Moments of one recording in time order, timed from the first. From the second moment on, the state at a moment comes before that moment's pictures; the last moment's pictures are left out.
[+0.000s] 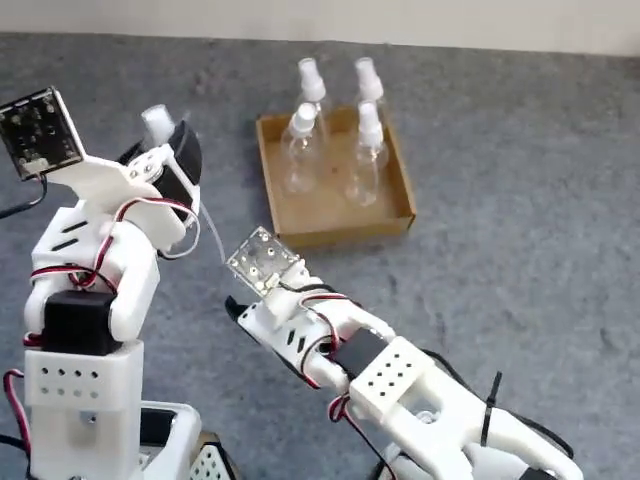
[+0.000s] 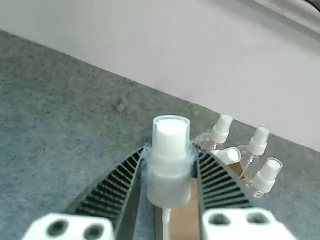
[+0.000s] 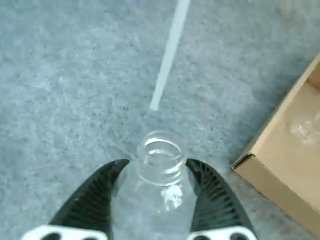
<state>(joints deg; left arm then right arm) -2.5 -54.3 29.8 50.8 28.1 -50.7 -40.3 63.7 18.2 8.0</state>
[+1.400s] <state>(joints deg) 1.1 -54.7 40.3 50.5 27.6 -50.7 -40.3 63.7 18.1 8.0</state>
